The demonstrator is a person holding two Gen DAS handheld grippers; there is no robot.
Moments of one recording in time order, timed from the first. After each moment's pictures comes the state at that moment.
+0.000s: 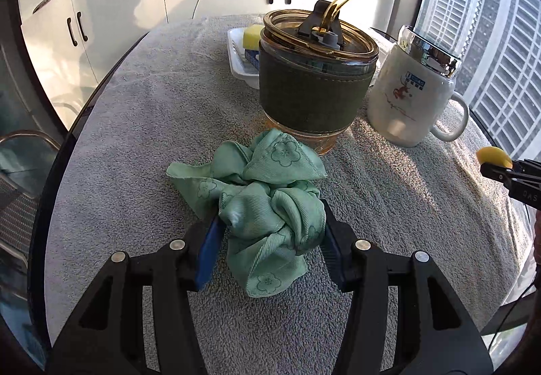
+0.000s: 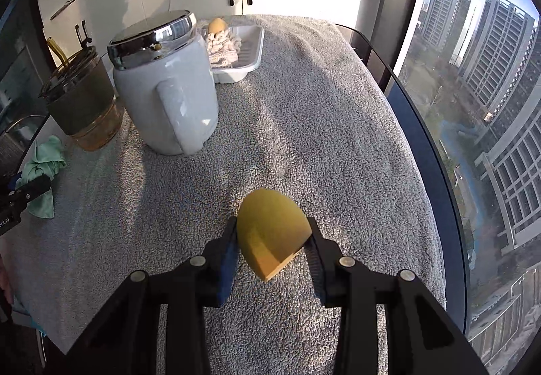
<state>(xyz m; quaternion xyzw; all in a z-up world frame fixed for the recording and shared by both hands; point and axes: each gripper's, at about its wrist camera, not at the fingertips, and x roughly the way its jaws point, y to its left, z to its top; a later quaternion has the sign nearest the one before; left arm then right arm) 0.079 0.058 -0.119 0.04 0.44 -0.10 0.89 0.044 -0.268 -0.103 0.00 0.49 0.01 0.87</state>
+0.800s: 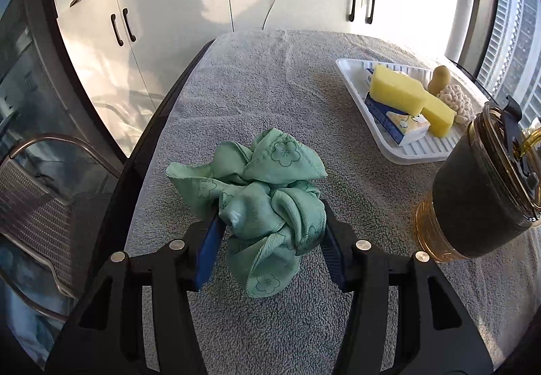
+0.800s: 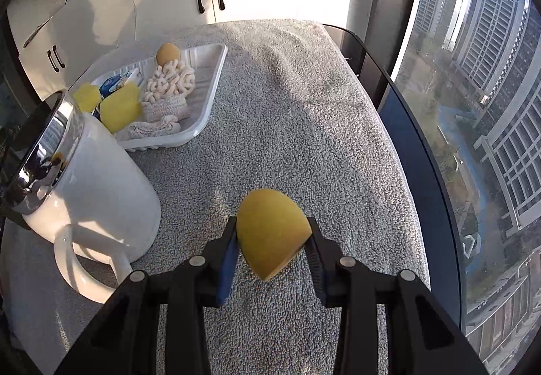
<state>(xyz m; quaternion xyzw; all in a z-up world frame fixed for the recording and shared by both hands) 0.188 0.135 -0.118 0.04 0.43 -0.01 0.90 0.152 -0.299 -0.114 0.03 0.50 -0.01 0.87</state>
